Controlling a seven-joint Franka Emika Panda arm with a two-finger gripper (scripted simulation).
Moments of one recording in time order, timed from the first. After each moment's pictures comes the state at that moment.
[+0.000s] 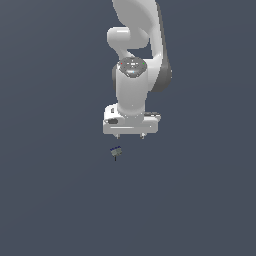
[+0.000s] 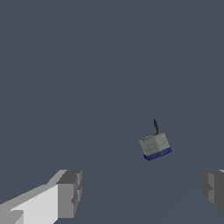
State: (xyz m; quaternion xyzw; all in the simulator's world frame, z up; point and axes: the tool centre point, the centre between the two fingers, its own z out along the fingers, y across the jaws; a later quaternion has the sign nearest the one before) arm 0.002 0.009 0.173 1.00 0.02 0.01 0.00
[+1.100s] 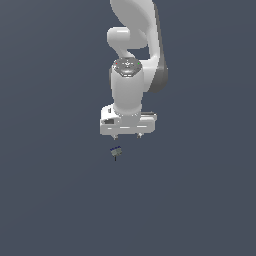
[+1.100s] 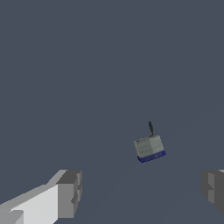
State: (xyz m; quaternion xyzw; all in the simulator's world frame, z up) arm 0.002 -0.002 0.172 1.00 0.04 0.01 0.00
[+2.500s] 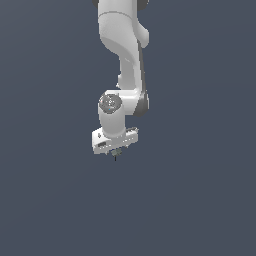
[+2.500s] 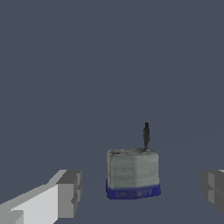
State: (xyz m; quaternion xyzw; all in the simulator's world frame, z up) arm -0.001 -0.053 0.063 0.98 0.17 0.00 0.00
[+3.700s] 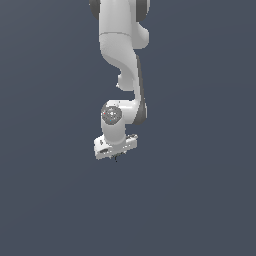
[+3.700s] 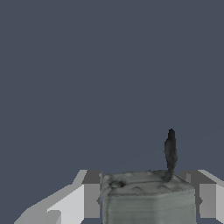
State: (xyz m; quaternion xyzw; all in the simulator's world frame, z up) arm 0.000 -0.053 0.013 0.98 0.18 0.00 0.00
